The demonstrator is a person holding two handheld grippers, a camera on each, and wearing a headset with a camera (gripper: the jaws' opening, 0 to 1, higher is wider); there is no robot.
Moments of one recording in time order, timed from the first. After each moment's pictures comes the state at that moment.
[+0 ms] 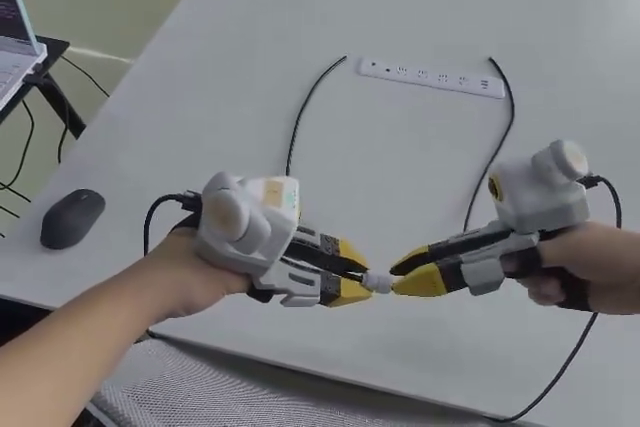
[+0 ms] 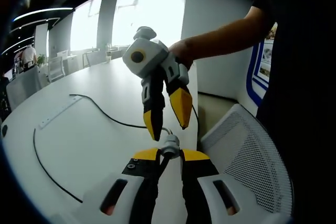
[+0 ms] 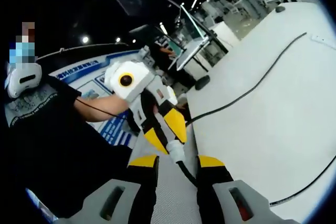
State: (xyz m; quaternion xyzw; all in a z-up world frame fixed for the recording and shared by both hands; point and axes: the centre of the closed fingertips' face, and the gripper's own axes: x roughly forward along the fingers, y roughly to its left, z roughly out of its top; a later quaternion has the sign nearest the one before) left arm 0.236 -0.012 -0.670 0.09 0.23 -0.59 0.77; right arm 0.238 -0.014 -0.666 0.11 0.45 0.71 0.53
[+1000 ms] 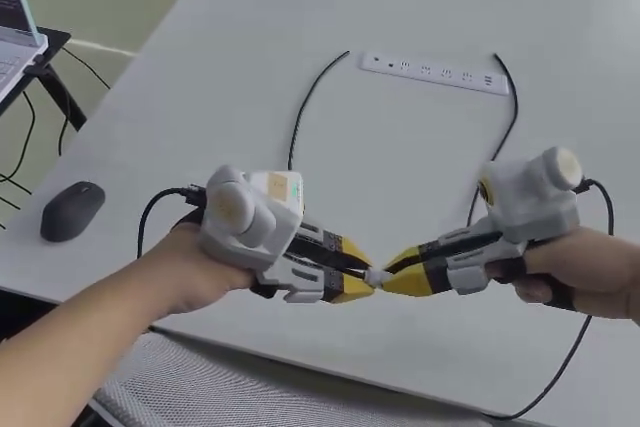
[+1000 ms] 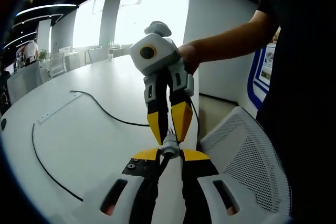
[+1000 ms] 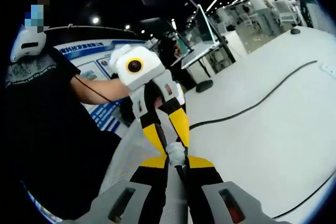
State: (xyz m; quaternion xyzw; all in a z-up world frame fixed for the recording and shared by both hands) left arm 0.239 -0.013 -0.672 0.08 0.24 -0.59 0.77; right arm 0.230 -0.008 -0.668 0.01 0.36 0.74 0.57
